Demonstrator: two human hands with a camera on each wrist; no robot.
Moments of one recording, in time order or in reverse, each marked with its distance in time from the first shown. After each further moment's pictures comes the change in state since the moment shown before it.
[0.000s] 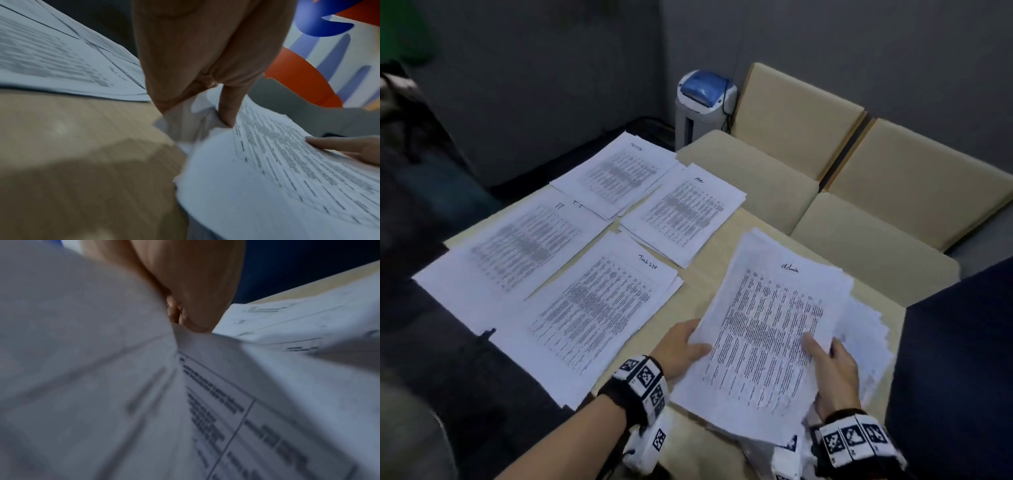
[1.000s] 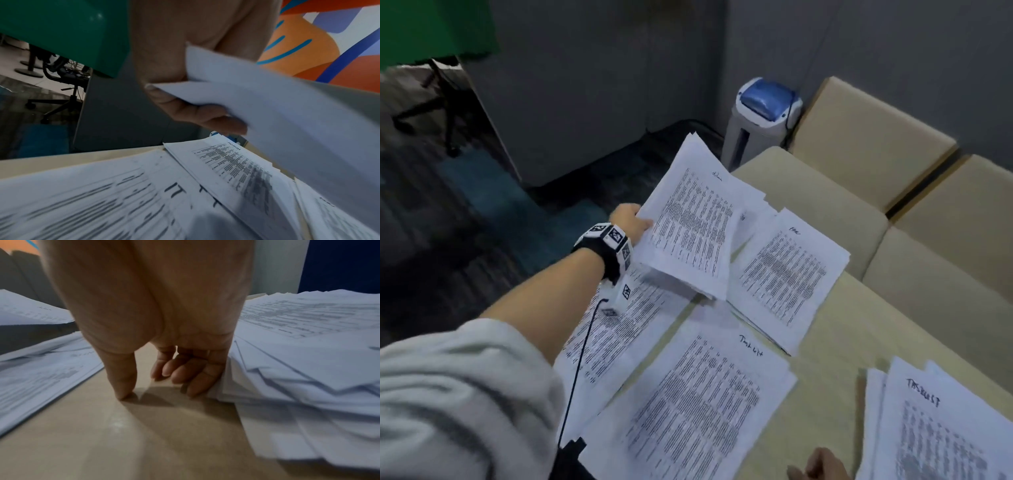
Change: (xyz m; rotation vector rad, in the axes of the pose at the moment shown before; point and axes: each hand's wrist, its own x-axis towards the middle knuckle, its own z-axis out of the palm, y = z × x) left_hand 0.177 0.089 -0.456 0.412 0.627 -0.048; right_hand -0.014 0.083 0.199 -0.790 -0.337 0.006
